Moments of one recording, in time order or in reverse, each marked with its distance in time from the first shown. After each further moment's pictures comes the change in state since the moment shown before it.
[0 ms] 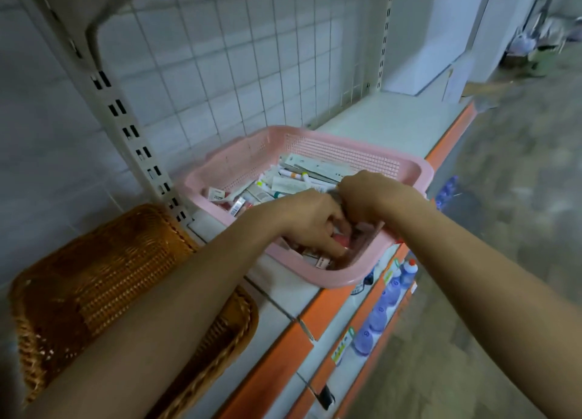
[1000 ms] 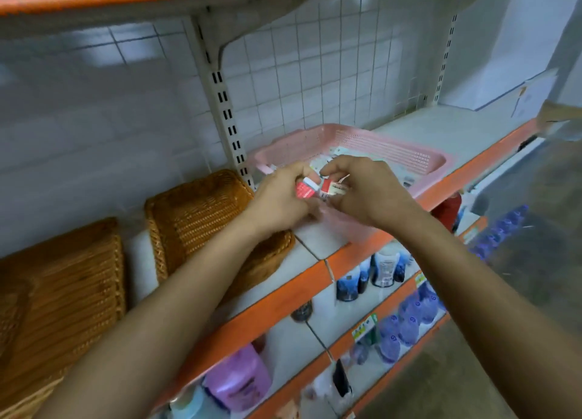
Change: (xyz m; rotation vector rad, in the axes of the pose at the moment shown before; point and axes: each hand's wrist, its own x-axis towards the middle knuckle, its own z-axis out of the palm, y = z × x) left_hand -0.133 0.043 0.017 -0.488 0.713 -0.416; right_hand -0.114 -0.049 -0.011 0.568 0.370 -0.334
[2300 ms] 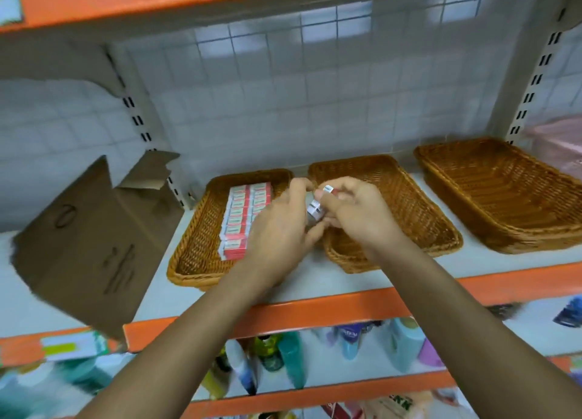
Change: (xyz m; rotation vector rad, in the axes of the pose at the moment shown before) left_hand -0.346 -0.180 -0.227 0.548 0.475 -0.200; right_hand -0.110 -0.355 0.248 0.909 -0.332 -0.030
